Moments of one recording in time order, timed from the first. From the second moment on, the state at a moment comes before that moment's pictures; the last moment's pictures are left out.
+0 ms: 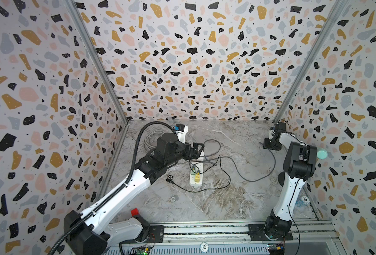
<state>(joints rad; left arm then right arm) -0.64 1.17 1.10 -0.31 0.15 -0.48 -0.24 2.22 1.68 -0.58 -0.01 -0.10</state>
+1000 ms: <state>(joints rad) -0.58 1.49 1.31 -0.06 0.24 -0.86 0.73 1.60 1.29 -0.36 0.11 -0.03</state>
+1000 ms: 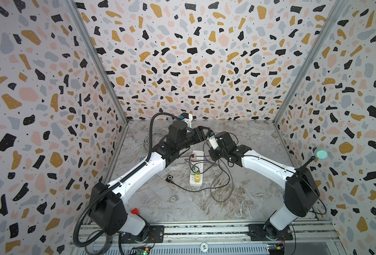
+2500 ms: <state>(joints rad) -0.52 1.28 1.10 -0.27 0.28 -1.13 0.92 1.49 1.41 -0.50 0.13 -0.25</state>
